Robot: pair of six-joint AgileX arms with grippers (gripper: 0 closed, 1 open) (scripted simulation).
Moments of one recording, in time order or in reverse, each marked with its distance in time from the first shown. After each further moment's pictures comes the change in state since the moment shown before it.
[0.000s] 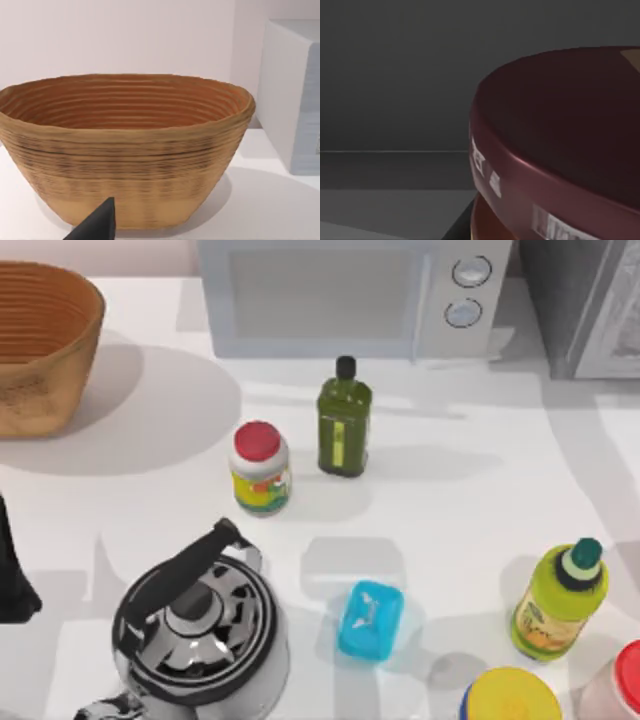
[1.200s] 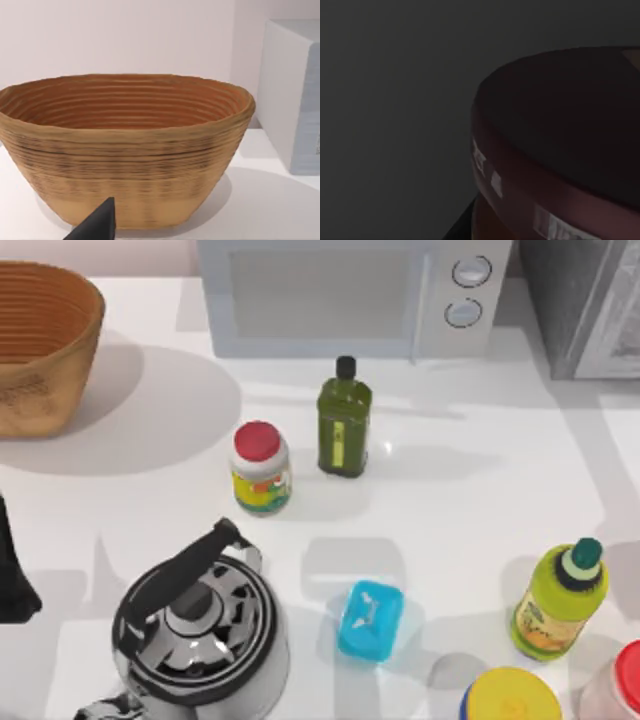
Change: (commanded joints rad) left arm 0.000 0.000 0.000 0.000 0.000 0.000; right arm -0.085 0.515 0.437 0.079 -0.076 -0.001
